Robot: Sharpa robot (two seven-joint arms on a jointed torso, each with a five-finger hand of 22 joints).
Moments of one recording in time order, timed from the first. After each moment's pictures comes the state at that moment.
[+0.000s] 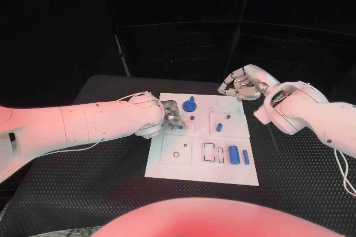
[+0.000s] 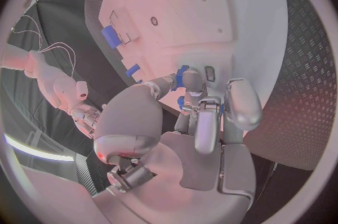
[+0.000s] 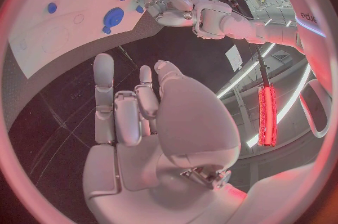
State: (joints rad) left arm 1.23 -0.59 -0.24 1.37 -1.04 -0.12 -0.49; left_hand 1.06 -0.03 0.61 0.03 0.13 0.86 0.07 0.72 0.35 1.22 -0.01 1.03 0.66 1.47 -0.06 1.56 1.31 0.11 1.38 0.04 1.28 1.14; right arm 1.11 -0.82 0.10 1.51 -1.10 -0.35 0.00; right_hand 1.37 -0.08 0.06 0.28 0.46 0.95 0.08 0.48 0.31 1.35 0.01 1.25 1.22 1.47 -0.05 1.39 1.30 0.16 1.10 0.05 1.04 0.57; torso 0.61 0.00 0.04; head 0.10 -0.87
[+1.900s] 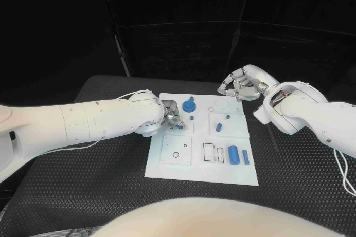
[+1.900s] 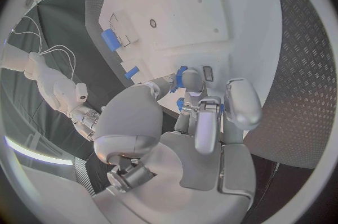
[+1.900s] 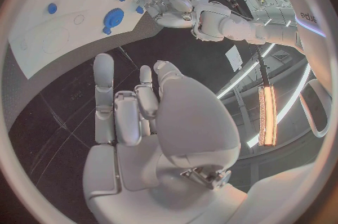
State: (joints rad) left arm 1.23 -0.59 -0.23 1.35 -1.05 -0.06 -0.49; left_hand 1.06 -0.03 0.61 0.03 0.13 0.86 0.07 0.73 0.35 1.22 -0.01 1.03 0.64 1.46 -0.07 1.56 1.31 0.11 1.38 0.04 1.28 1.14; right arm 1.11 -0.82 0.10 1.50 -1.10 -0.34 0.00; right_hand 1.38 -0.08 0.07 0.28 0.47 0.95 0.08 0.48 0.31 1.35 0.01 1.25 1.22 1.47 -0.05 1.39 1.30 0.16 1.10 0.05 1.04 0.57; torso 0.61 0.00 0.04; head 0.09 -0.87
